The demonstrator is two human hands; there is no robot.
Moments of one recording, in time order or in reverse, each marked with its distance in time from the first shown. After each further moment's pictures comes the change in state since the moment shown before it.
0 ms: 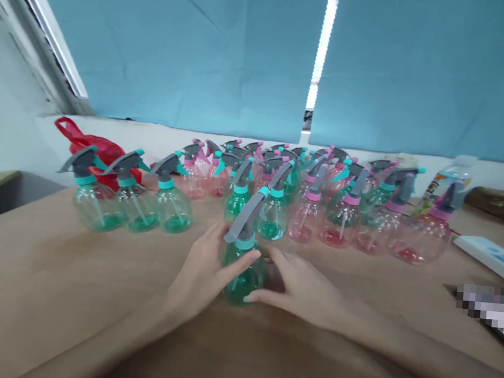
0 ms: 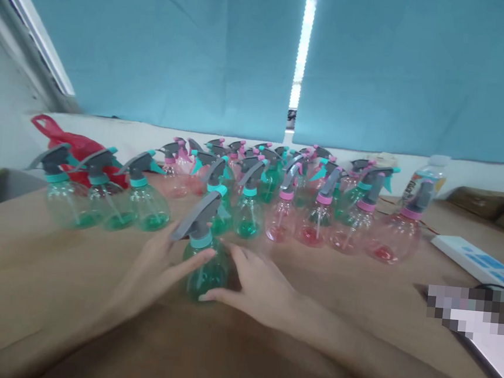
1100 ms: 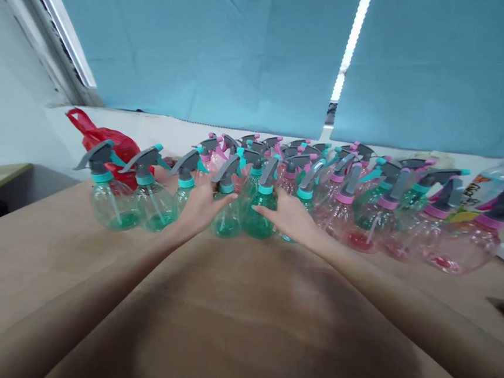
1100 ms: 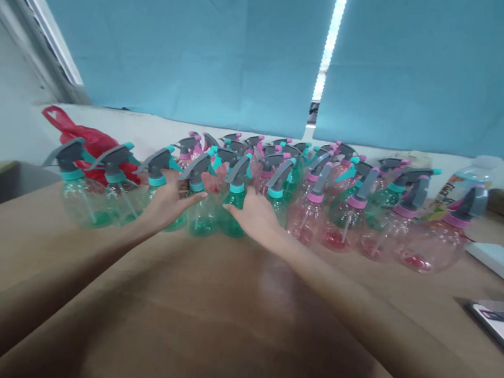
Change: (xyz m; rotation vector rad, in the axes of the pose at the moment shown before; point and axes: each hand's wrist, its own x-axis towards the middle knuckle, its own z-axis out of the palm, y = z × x) left_hand 0.088 -0.105 -0.039 0.211 0.109 -0.100; right_hand 0.128 -0.007 -0.005 -0.126 0.256 0.323
